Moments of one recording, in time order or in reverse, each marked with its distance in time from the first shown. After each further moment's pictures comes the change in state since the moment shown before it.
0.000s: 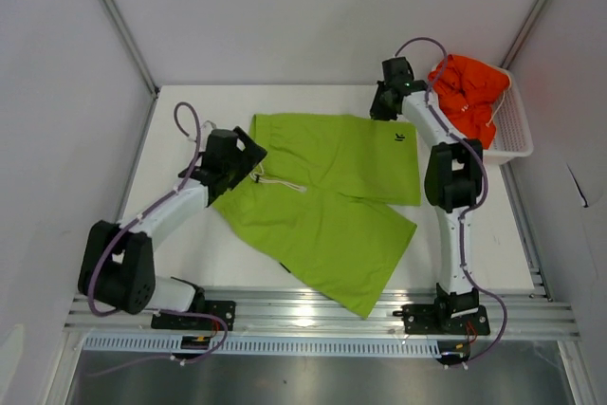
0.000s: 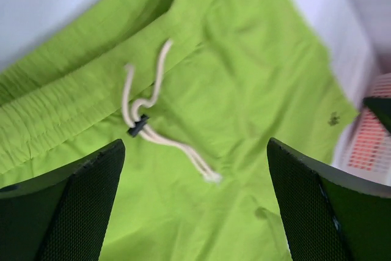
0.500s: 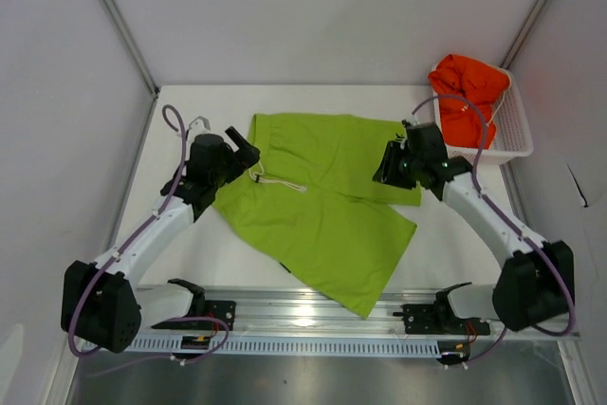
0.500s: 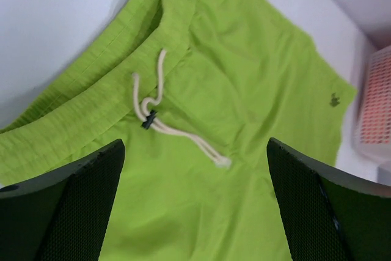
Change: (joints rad) left arm 0.000 -0.253 -0.011 -0.047 -0.027 0.195; right arm 0.089 -0.987 -1.070 0.138 -0.148 0.009
